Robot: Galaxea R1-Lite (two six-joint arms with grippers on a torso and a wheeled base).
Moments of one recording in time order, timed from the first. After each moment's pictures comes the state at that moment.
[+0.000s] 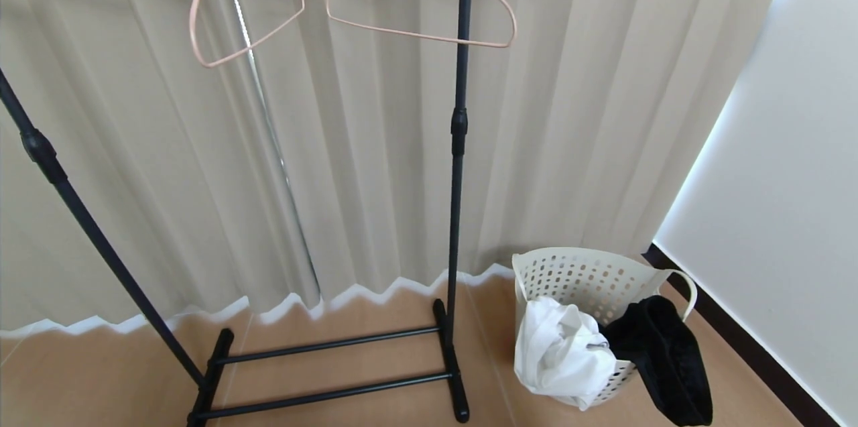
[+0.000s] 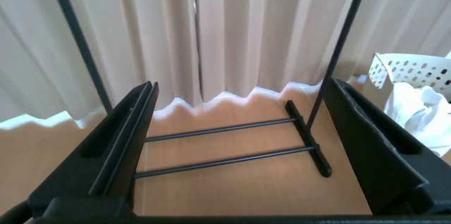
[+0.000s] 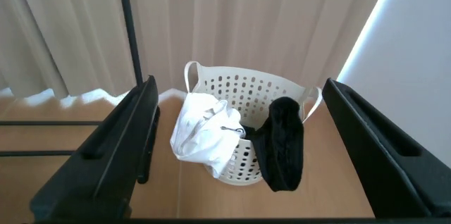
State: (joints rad) left arm 0.01 0.00 0.00 0.01 -0.02 0.01; right arm 0.01 0.00 0.00 -0.02 0.05 -0.03
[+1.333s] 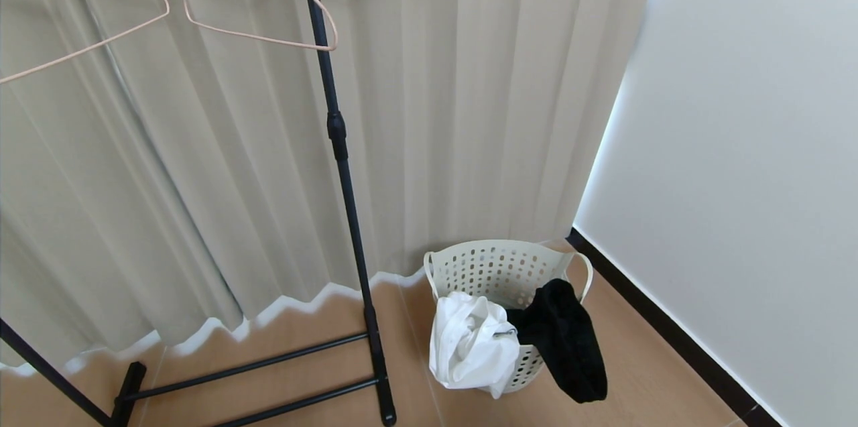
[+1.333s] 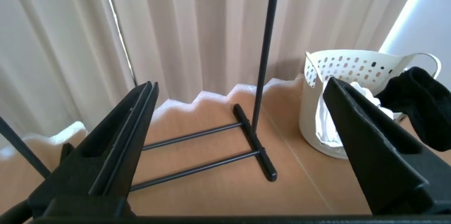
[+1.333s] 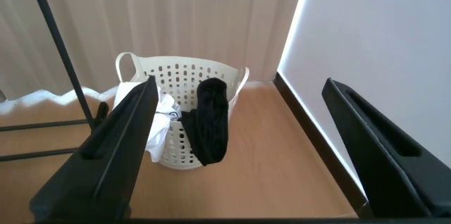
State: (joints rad) left arm 0.01 0.00 0.00 0.01 -0.02 0.00; right arm 0.01 0.00 0.00 -0.02 0.05 -0.03
